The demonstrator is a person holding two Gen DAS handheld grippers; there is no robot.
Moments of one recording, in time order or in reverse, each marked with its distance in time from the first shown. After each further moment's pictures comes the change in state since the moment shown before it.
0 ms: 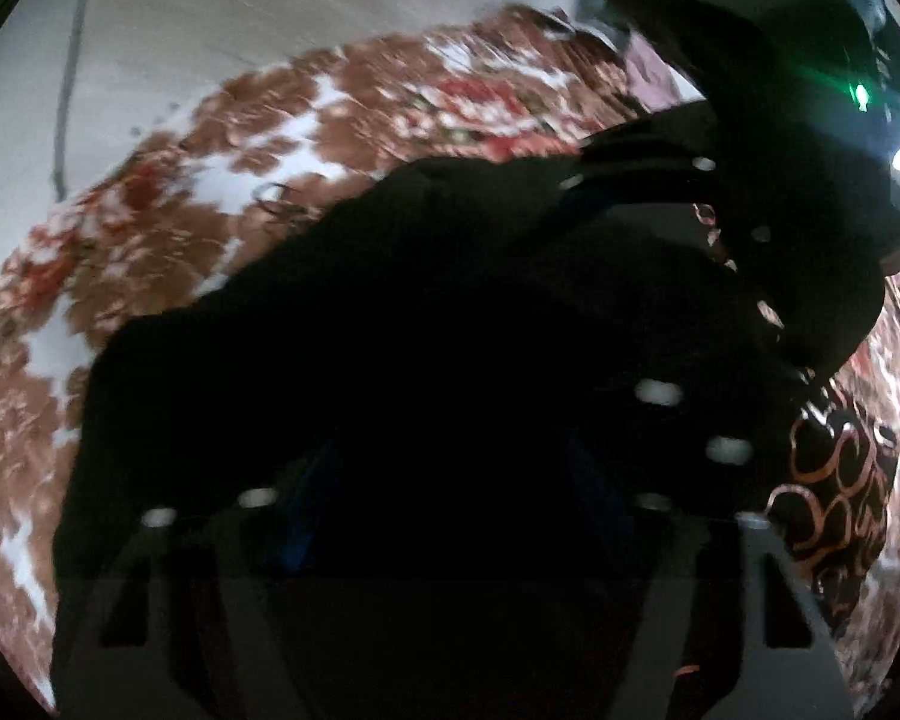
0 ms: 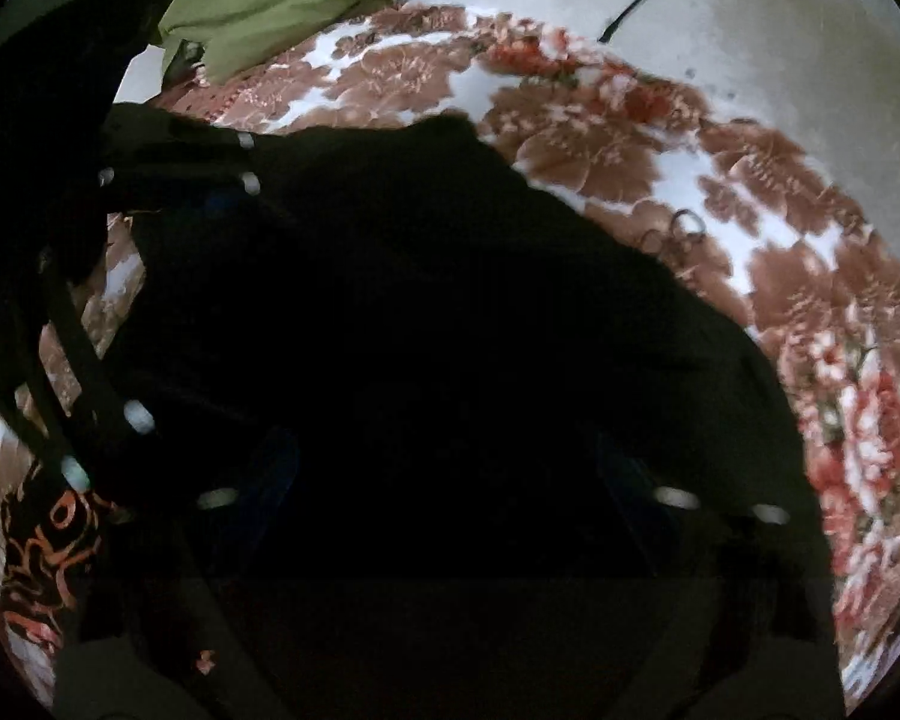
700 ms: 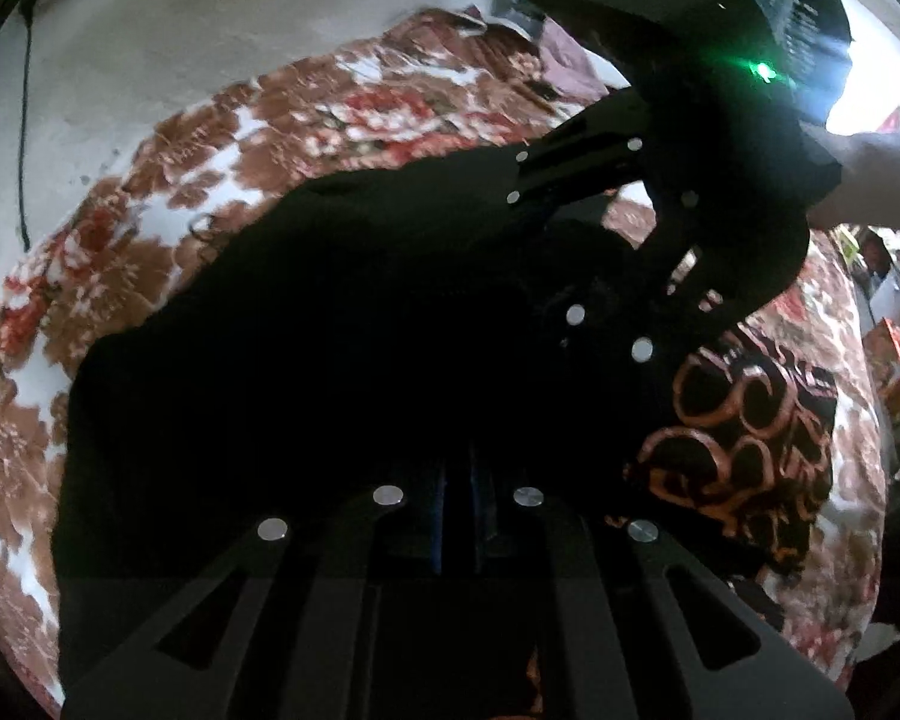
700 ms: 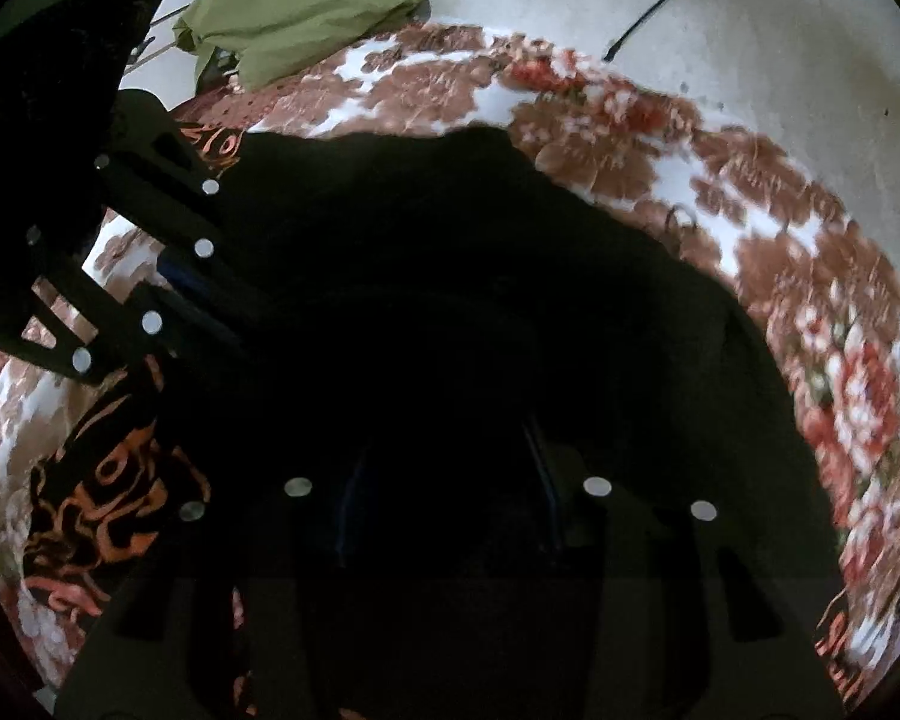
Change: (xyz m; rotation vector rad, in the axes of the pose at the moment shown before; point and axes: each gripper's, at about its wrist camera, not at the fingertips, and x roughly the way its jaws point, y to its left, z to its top) left arm -0.052 -0.066 -0.019 0.113 0.013 -0.078; right arm -0.061 0.032 -0.059 -0.003 -0.021 0.027
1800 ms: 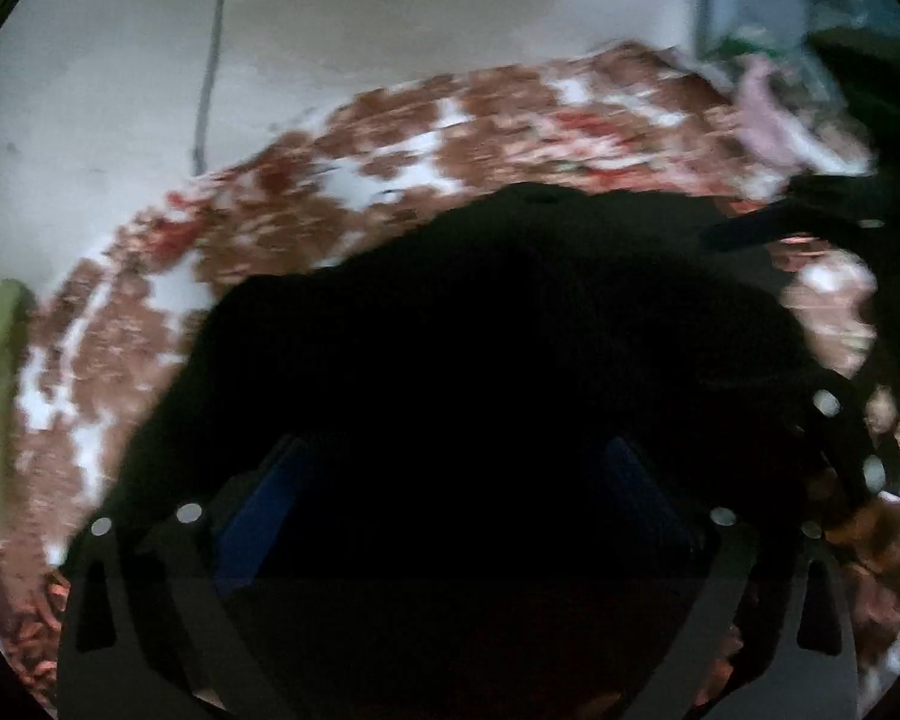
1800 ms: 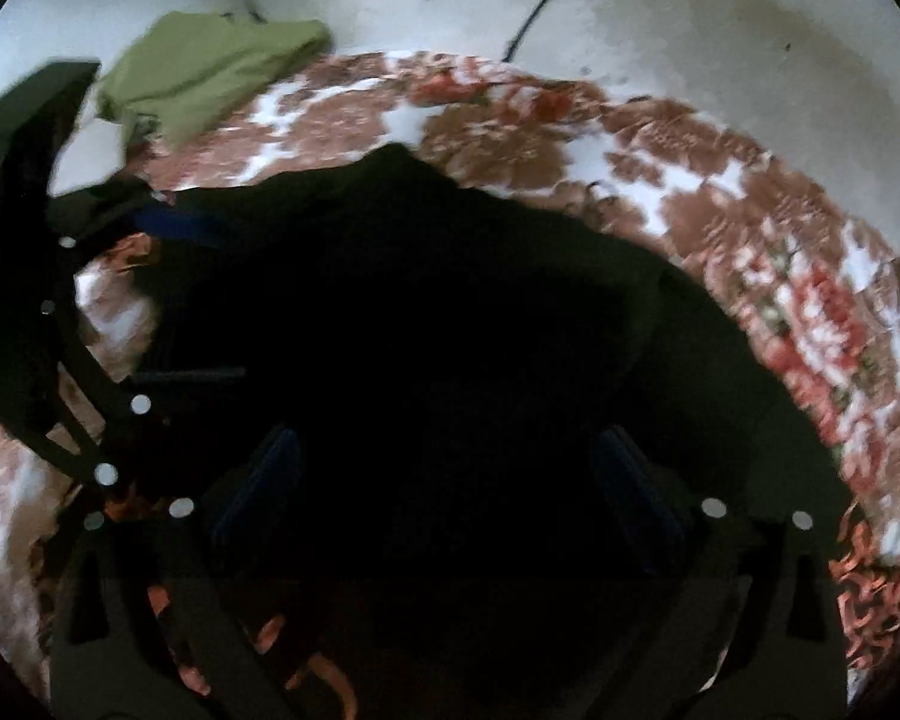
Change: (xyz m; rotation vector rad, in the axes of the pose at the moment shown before) left arm 0.013 0.033 0.000 -0.293 -0.062 0.449; right arm 0.007 -0.021 0.016 0.174 -0.063 -0.219
